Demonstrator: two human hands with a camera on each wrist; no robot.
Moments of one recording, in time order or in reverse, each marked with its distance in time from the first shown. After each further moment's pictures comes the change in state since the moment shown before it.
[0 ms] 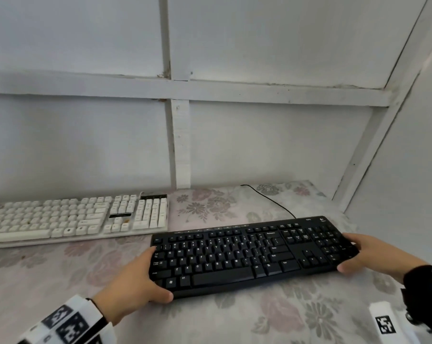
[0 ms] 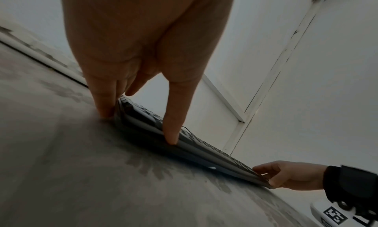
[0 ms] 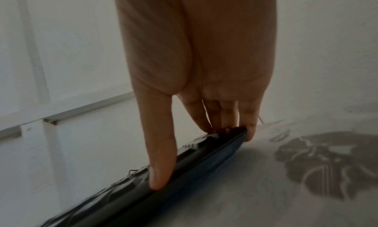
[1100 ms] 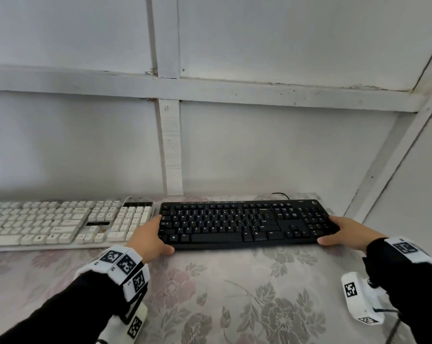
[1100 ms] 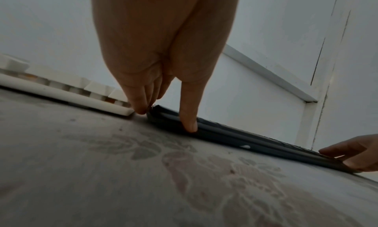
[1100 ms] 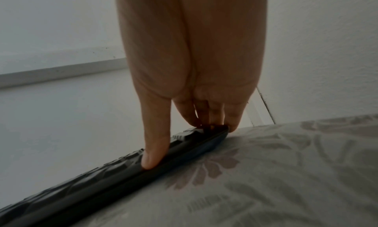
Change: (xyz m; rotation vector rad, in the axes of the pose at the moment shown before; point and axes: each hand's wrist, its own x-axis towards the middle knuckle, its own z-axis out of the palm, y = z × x) left_hand 0.102 0.071 0.016 0.318 0.251 -0.009; right_hand 0.154 -0.001 -0.036 -0.076 0.006 -0.106
